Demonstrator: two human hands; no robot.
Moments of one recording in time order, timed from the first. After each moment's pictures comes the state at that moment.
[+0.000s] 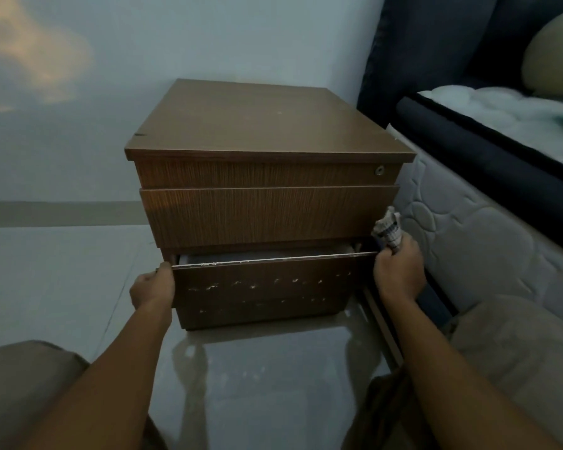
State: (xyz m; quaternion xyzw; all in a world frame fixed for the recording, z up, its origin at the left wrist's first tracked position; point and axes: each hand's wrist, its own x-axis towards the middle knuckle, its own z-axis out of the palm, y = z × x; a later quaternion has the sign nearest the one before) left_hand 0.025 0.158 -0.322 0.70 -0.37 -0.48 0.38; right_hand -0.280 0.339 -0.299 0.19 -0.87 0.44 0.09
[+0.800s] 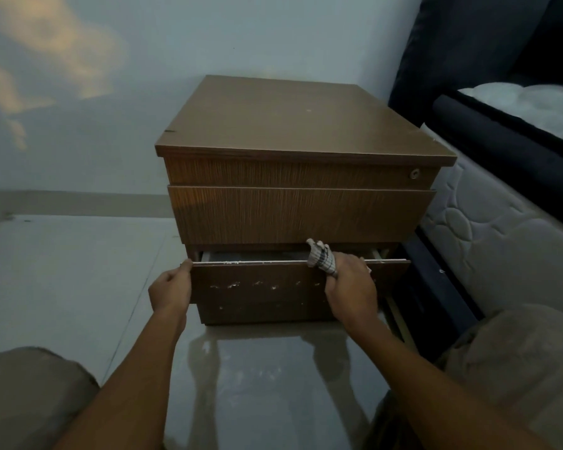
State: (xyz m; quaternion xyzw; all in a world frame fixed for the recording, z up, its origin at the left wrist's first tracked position) left_hand 0.037 0.165 -0.326 0.65 -0.38 -0.51 0.42; right_hand -0.205 0.290 -0.340 0.46 -0.82 0.32 0.05
